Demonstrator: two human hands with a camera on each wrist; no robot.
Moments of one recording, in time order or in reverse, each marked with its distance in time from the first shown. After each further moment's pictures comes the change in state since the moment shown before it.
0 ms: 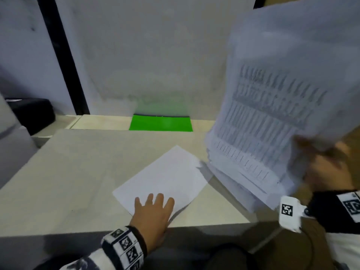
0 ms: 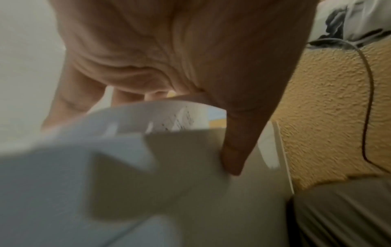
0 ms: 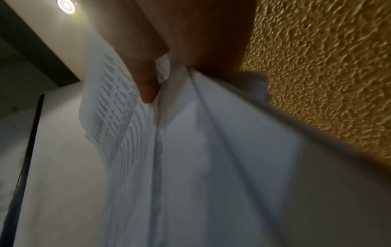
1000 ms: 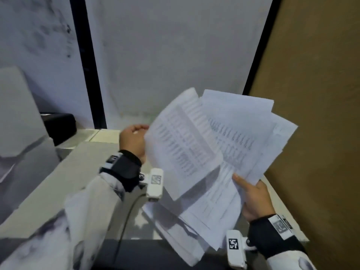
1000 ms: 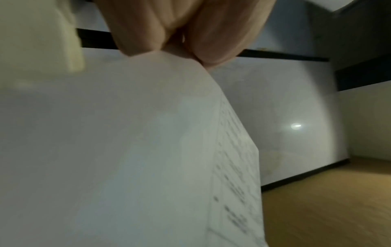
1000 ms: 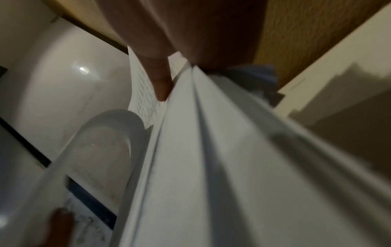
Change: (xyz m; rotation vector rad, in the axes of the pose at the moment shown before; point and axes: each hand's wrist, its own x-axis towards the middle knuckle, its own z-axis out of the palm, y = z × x) left_hand 0.057 -0.120 -0.164 -1.822 0.913 -0.366; right_hand -0.066 0.064 0.112 0.351 -0.218 0.348
